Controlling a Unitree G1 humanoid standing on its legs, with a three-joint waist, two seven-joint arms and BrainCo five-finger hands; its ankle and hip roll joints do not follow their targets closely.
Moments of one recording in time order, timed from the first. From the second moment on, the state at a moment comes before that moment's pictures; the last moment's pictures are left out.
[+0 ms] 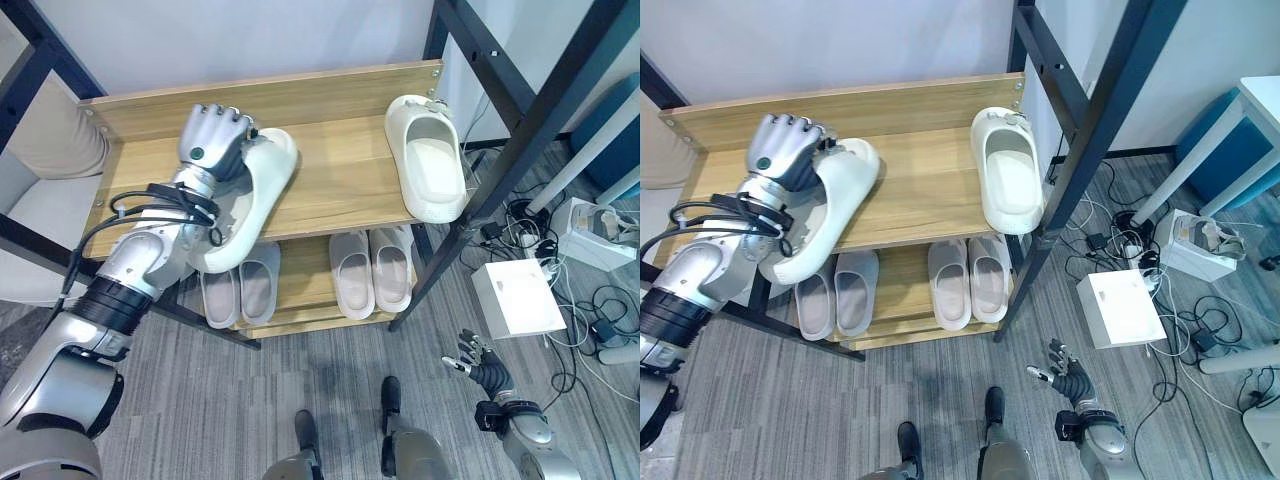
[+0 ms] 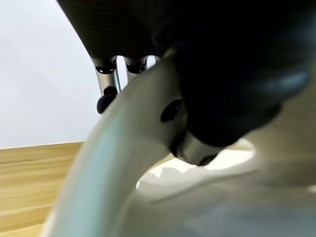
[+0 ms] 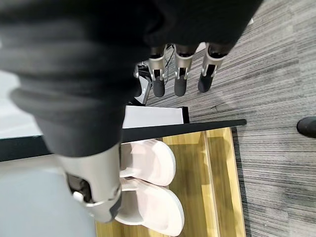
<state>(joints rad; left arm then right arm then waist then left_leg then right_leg) -0.81 0.82 -0.48 0.26 0.77 0.03 0.30 0.15 -0.37 0.11 0.39 0.39 -0.12 0.01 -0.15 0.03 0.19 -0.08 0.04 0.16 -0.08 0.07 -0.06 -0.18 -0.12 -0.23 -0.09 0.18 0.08</state>
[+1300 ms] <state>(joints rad) -0.97 0.64 -0.55 0.41 0.57 0.04 0.24 0.18 -0.39 0.11 0.39 0.40 -0.10 0.02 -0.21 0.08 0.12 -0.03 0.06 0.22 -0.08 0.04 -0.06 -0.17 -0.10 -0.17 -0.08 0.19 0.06</state>
